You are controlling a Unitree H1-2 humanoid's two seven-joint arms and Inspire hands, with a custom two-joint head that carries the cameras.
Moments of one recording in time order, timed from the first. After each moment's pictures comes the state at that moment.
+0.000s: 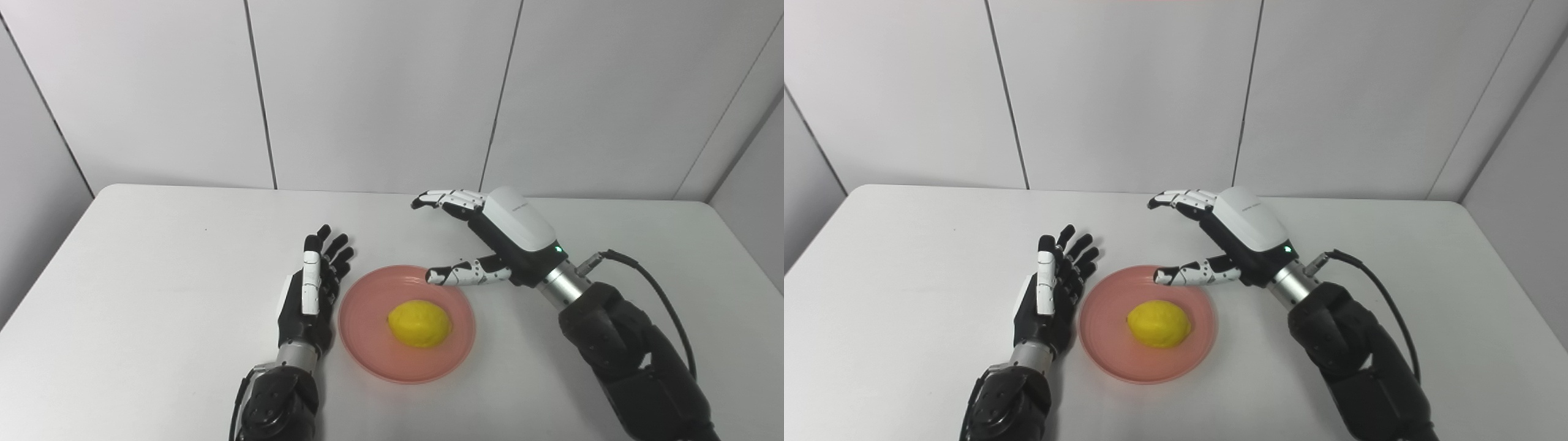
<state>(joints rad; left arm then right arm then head) -0.29 -0.13 0.00 0.15 -0.16 0.12 -0.01 -0.48 -0.31 0.19 0.06 -0.49 -0.25 0.19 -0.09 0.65</state>
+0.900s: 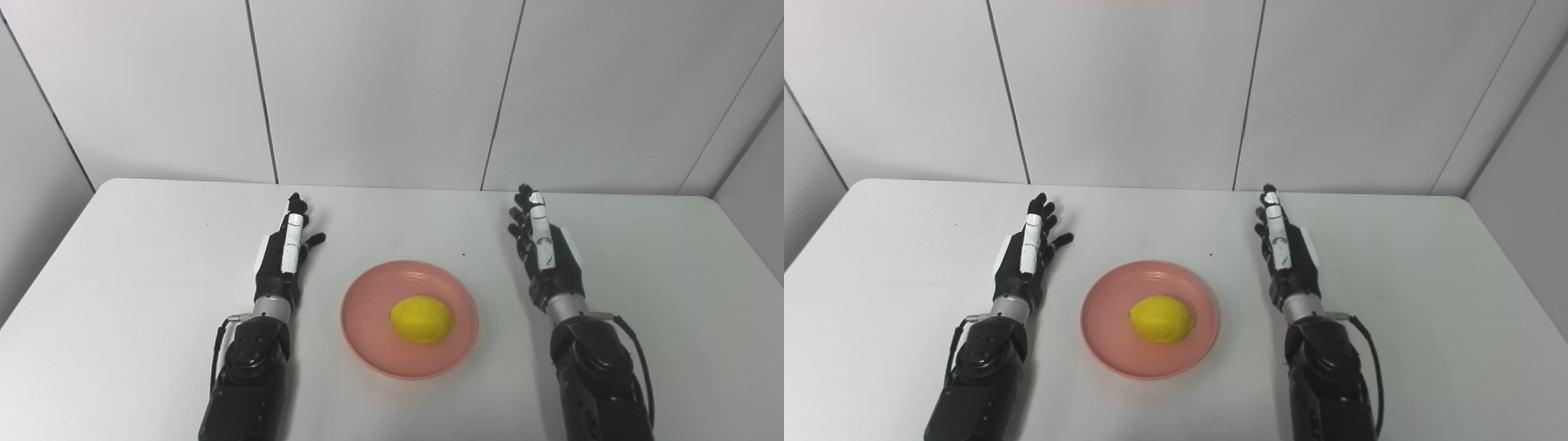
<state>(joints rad) -0.46 -0.04 0.05 0.40 -0.05 0.01 0.07 -0.38 -0.01 -0.15 0.13 0.11 0.25 0.08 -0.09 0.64</state>
